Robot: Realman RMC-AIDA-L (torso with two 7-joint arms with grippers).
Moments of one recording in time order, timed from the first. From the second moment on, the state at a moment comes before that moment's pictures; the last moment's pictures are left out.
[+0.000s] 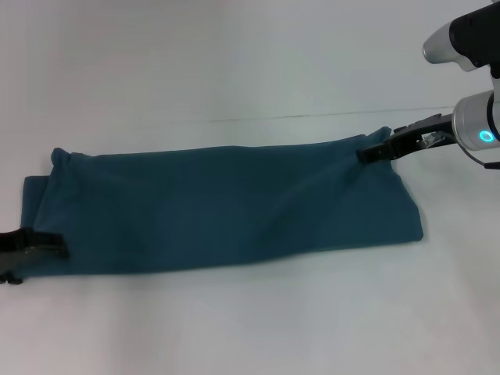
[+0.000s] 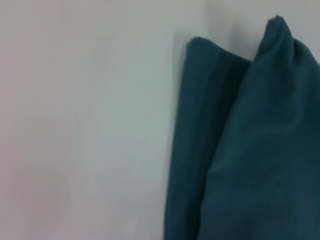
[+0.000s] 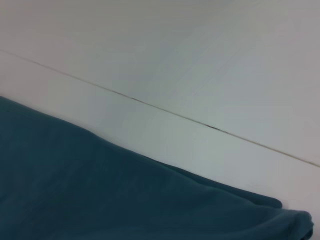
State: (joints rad) left arm -0.67 -2.05 0.68 0.88 2.78 1.28 -2.93; right arm 0.75 2.05 -0.94 -0.88 -2.56 -1.00 2.30
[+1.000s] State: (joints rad) left arm -0.73 -2.05 0.70 0.80 2.78 1.20 -2.80; right arm 0.75 2.05 -0.94 -0.88 -2.56 -1.00 2.30
